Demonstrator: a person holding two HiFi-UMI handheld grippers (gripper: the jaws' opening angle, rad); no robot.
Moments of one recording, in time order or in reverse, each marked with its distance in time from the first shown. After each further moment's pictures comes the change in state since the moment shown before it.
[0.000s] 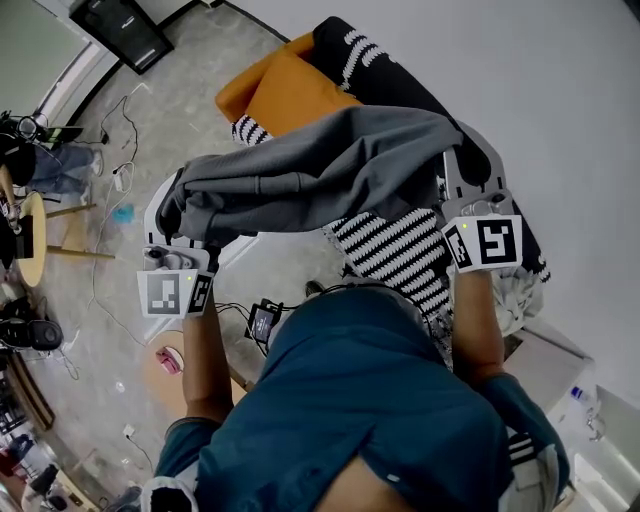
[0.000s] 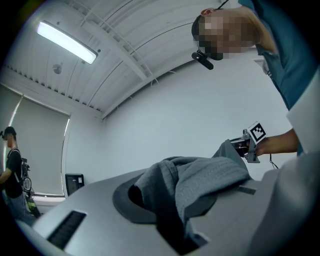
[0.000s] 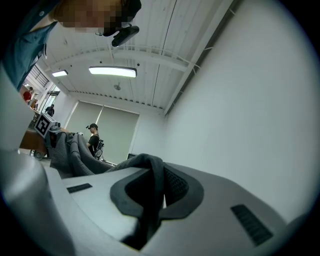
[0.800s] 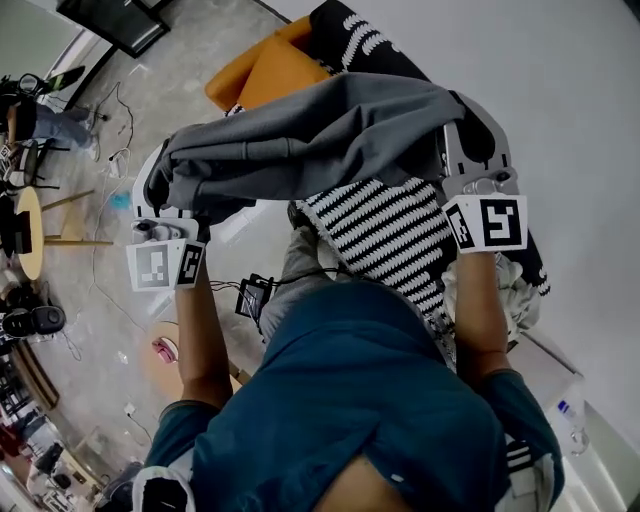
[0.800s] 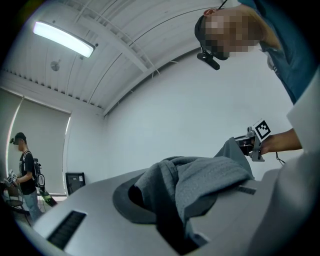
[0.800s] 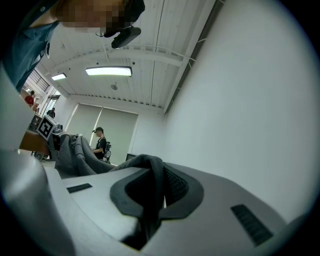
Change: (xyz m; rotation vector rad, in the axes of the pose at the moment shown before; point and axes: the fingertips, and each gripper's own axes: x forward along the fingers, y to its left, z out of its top) left arm 0.100 0.004 -0.033 0.020 0.028 0.050; right arm 0.064 -0.068 -0.045 0.024 -0.021 0.033
